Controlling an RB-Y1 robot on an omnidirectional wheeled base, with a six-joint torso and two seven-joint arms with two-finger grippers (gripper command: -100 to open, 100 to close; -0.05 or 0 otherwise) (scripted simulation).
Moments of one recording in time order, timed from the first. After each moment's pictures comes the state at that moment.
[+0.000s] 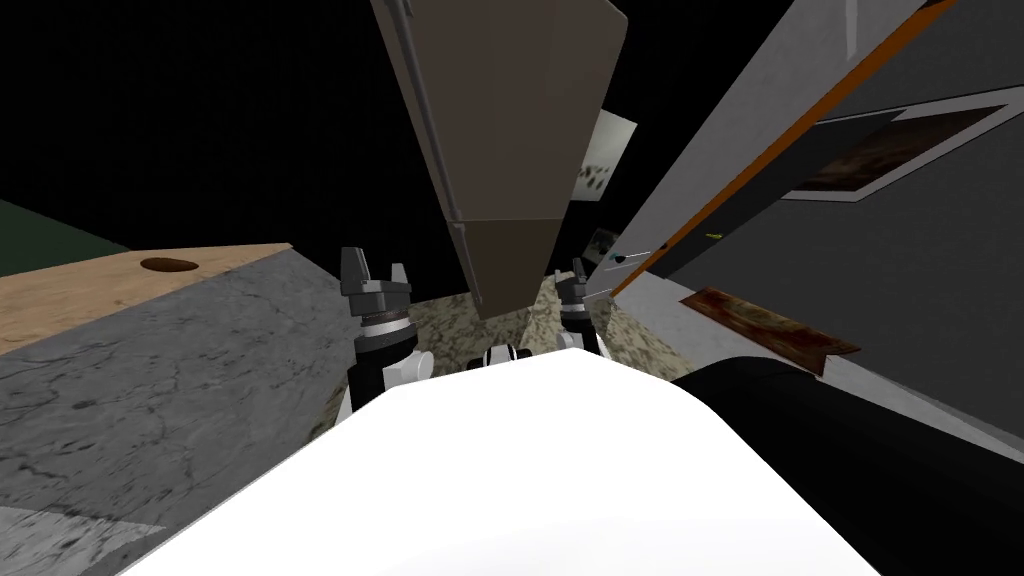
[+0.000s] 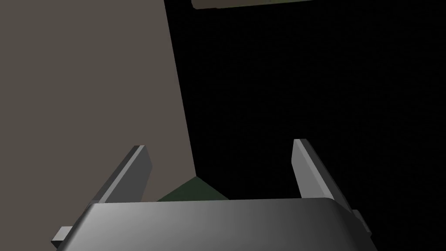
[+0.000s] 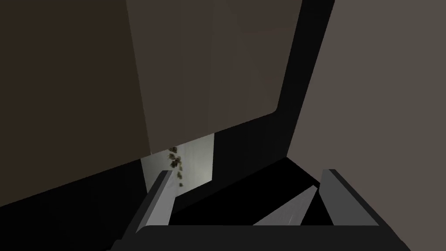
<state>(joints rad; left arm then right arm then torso) 0.46 0.01 -0.07 -2.36 -0.02 -0.41 -0.05 0.49 -0.07 0.01 -2.24 0.00 -0.41 -0.14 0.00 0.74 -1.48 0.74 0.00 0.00</state>
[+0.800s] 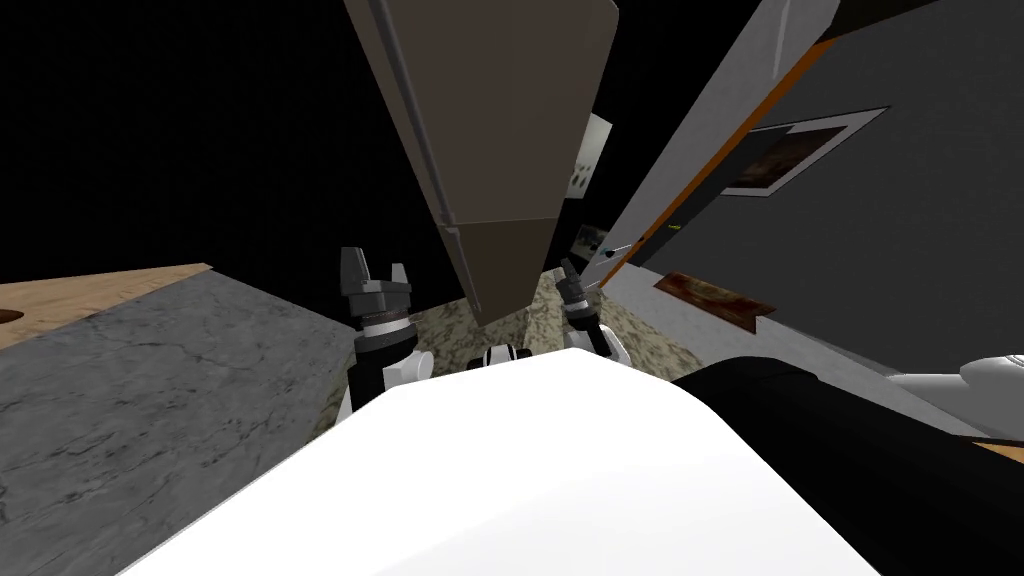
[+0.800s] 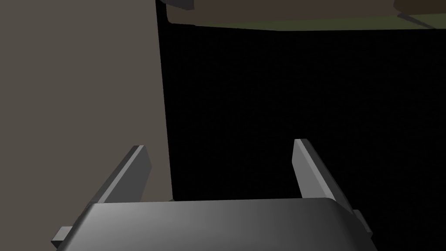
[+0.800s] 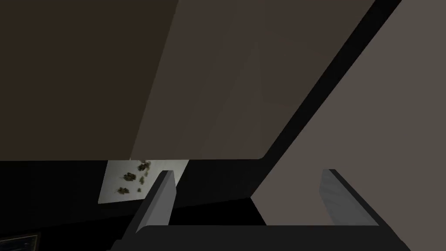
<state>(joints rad) 0.46 0.01 -0.07 -2.36 -0.02 -0.41 -0.05 0.48 -0.29 -0.02 -2.25 0.13 -0.37 -0.10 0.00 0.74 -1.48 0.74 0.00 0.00</state>
